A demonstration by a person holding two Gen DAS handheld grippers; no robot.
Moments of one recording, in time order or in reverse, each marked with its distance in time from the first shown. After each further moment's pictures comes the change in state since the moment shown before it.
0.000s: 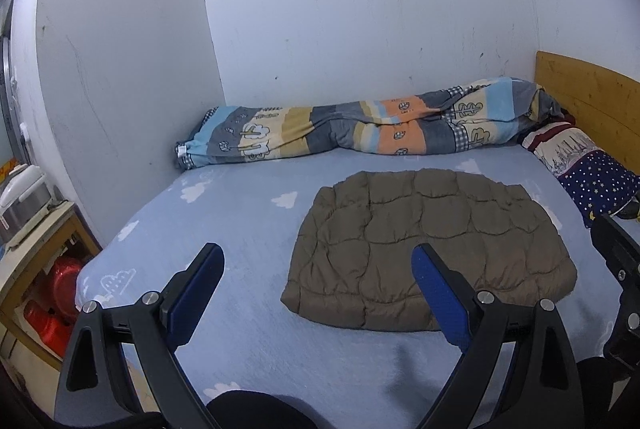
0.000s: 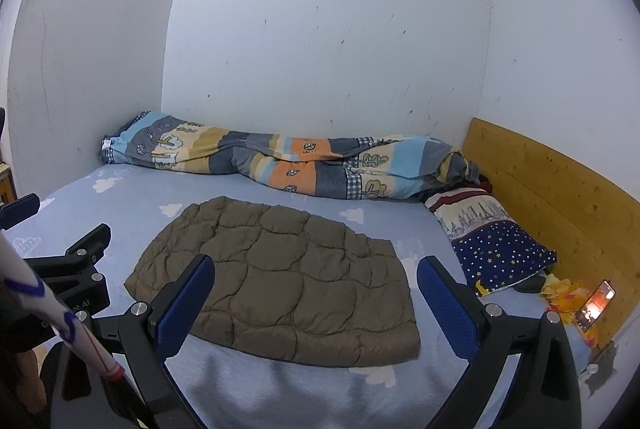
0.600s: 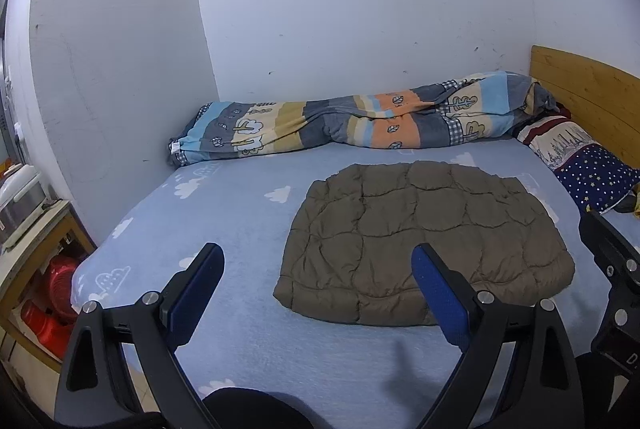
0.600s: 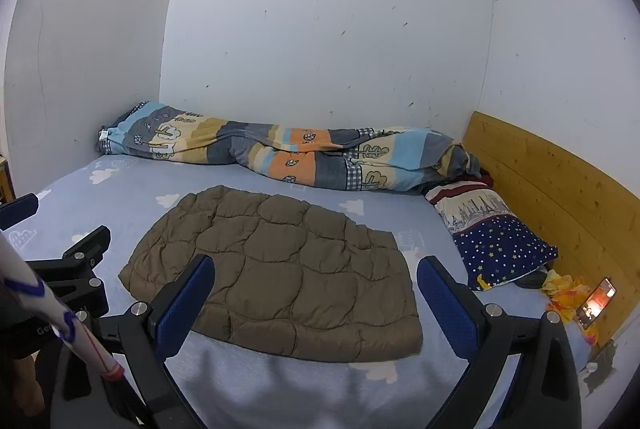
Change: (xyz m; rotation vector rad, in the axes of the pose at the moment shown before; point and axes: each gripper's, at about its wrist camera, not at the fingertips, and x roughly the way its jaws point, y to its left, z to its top) left arm 0.003 -0.006 -0.005 0.011 0.011 -0.019; right arm 0.008 0.005 -0.005 -0.007 0.020 -0.009
